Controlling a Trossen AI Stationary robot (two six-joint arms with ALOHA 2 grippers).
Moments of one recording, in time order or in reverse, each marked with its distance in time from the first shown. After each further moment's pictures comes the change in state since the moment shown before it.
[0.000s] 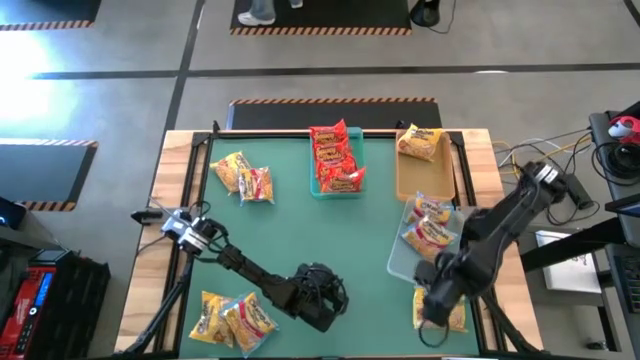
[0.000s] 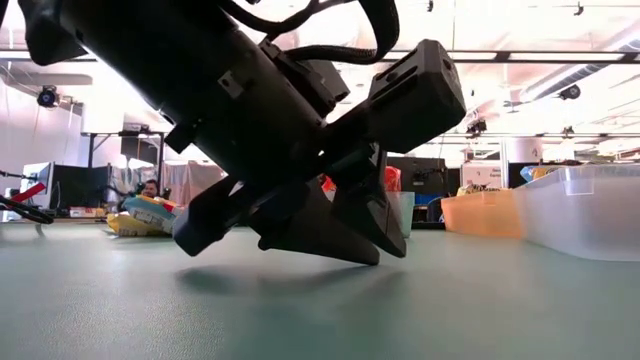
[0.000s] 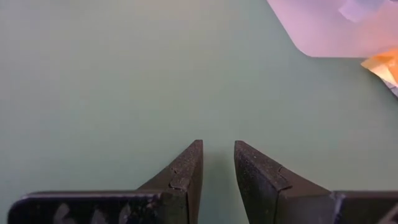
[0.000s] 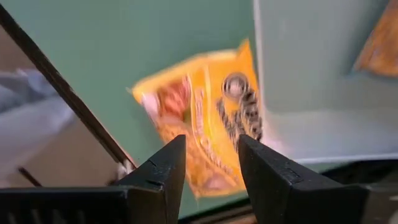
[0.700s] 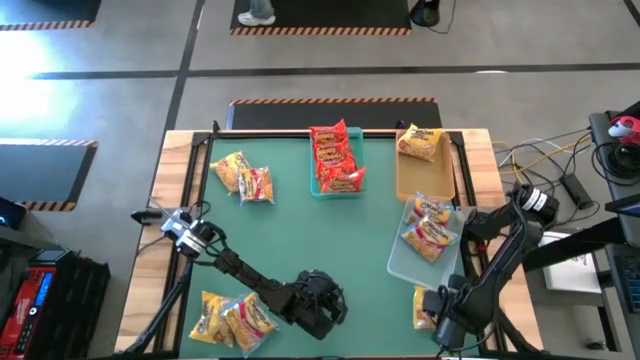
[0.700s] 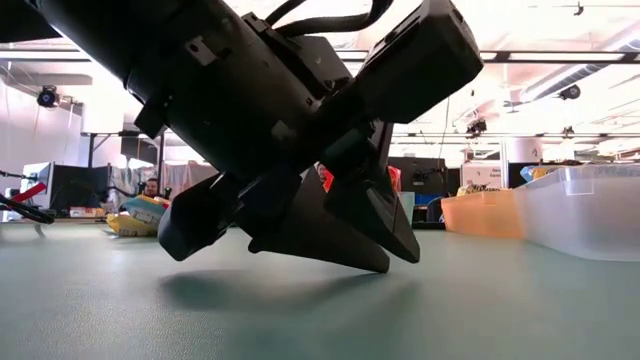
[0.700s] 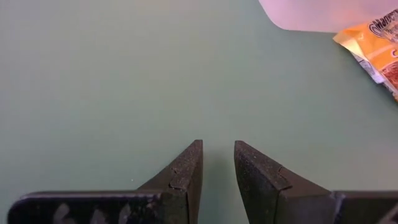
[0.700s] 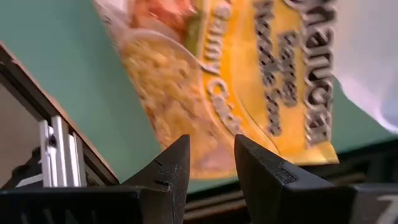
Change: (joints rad) left arm -0.035 0.000 0.015 0.025 0.048 0.006; right arm 0.197 0.242 0.005 0.066 -0.092 -0.004
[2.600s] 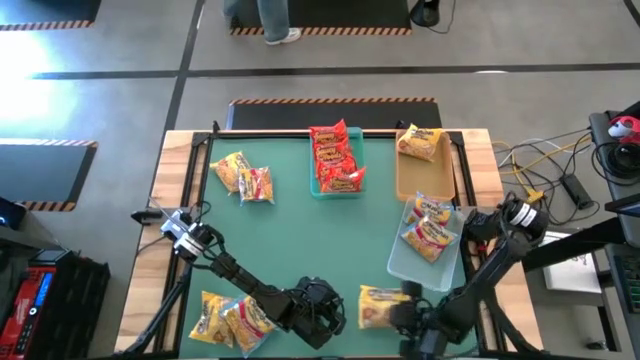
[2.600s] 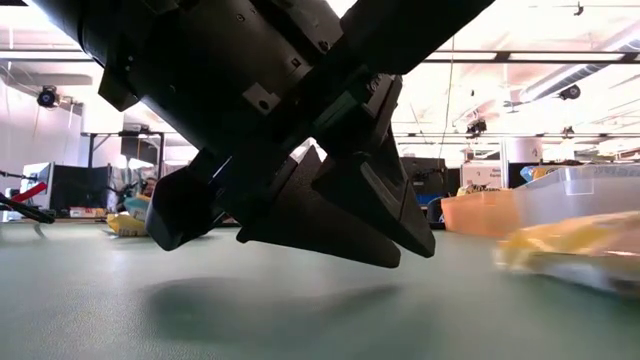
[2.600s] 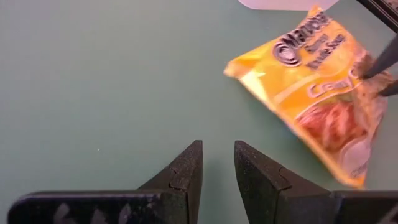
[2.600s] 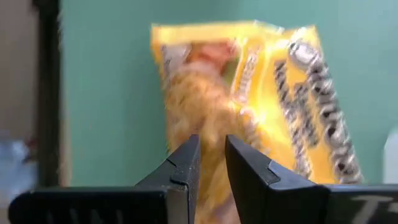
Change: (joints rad) left arm -0.031 0.001 0.034 -0.004 0.007 0.062; right arm -0.066 0.148 0.031 0.441 0.717 -0.345
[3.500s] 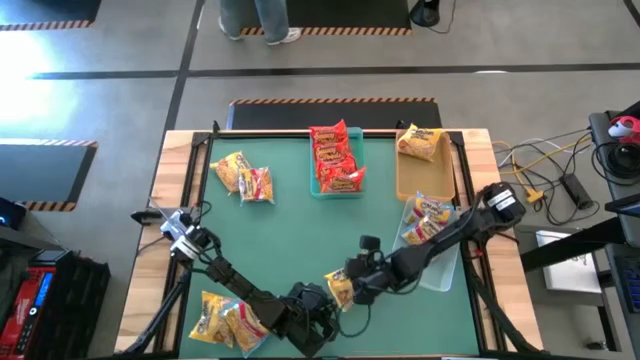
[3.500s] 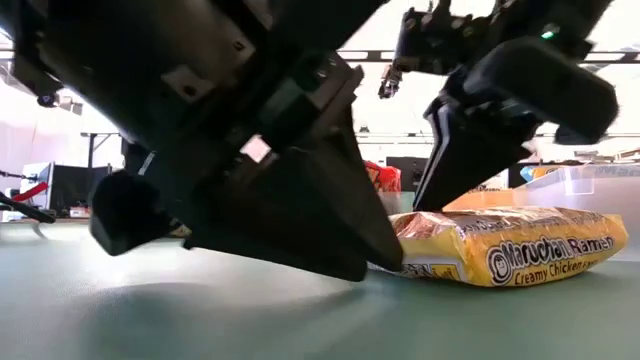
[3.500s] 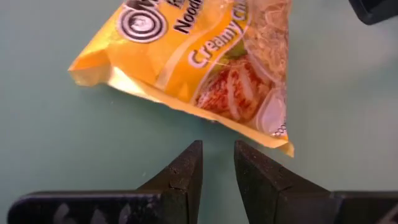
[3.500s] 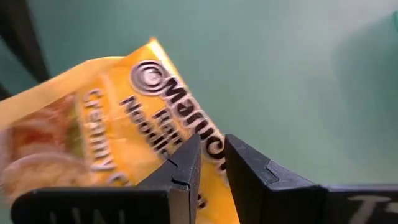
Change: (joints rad) left arm -0.045 -0.008 -0.001 -0.066 -0.004 -0.077; right arm -0.461 0.022 0.001 0.127 -0.043 -0.530
